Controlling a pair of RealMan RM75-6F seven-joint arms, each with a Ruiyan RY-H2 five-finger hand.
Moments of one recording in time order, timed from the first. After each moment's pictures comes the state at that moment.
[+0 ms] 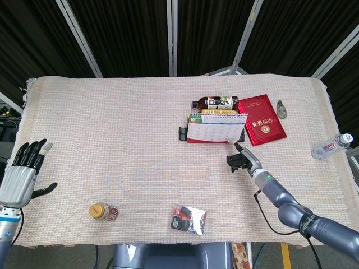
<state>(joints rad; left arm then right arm) -0.19 -1.17 -0.06 -1.60 1.55 1.48 0.07 0.65 -1.40 0.37 -1.39 -0.84 0.38 0.74</state>
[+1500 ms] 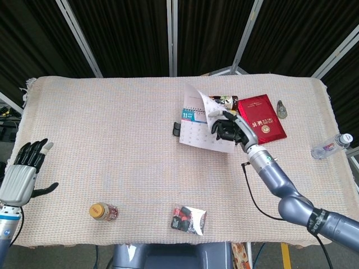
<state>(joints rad) -0.20 -1.15 -0.06 -1.61 1.55 1.45 0.02 0.68 -1.22 0.59 -1.70 -0.78 0.59 0.65</state>
